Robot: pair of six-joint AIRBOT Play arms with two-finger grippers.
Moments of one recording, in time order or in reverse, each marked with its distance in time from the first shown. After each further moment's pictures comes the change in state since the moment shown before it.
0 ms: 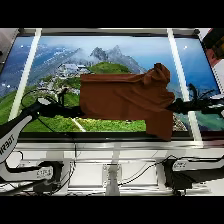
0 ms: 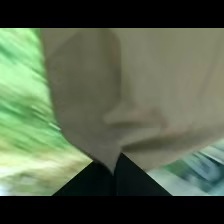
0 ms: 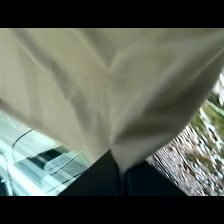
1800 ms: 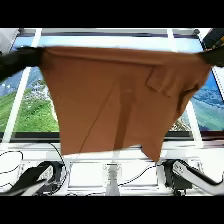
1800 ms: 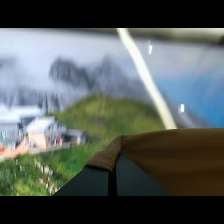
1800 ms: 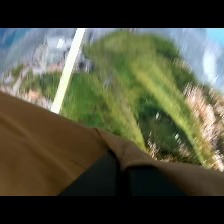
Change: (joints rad) left arm 0.050 0.368 0.449 0.091 0.119 -0.087; right arm 0.140 0.267 0.598 0.053 0.131 0.276
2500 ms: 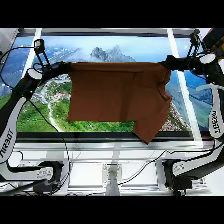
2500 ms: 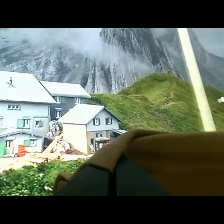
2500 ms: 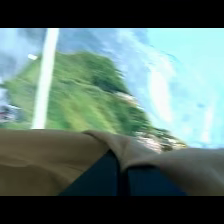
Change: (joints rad) left arm -0.110 -0.397 -0.002 0.006 0.421 0.034; right arm 0.208 -0.433 -0.014 -0.144 -0.581 0.010
